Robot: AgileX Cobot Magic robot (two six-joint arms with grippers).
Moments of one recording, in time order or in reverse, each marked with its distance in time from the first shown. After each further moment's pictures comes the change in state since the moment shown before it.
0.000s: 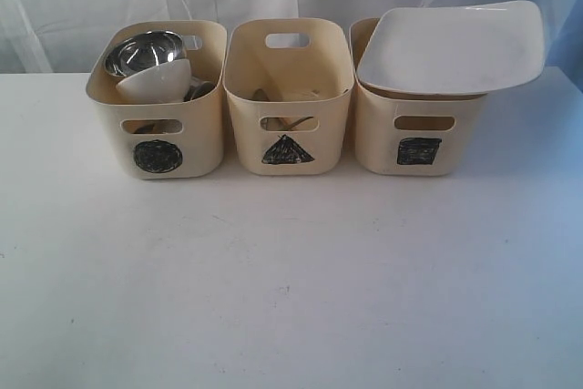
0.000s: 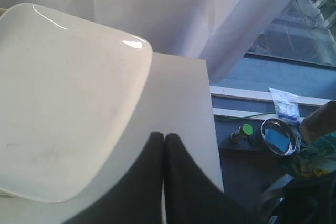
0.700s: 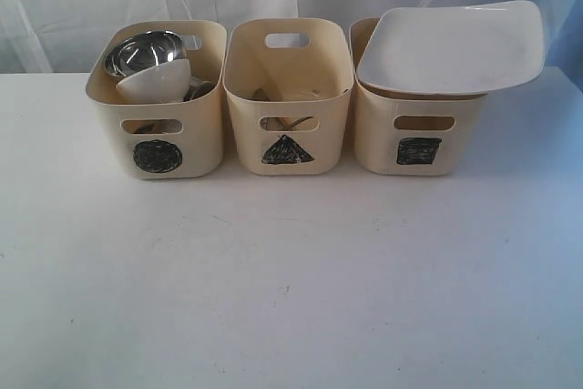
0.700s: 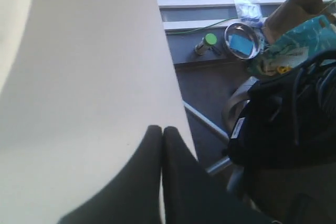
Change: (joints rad) left arm 0.000 0.000 0.000 0.000 0.000 0.000; right arm -0.082 0.097 0.027 -0.165 0.104 0.192
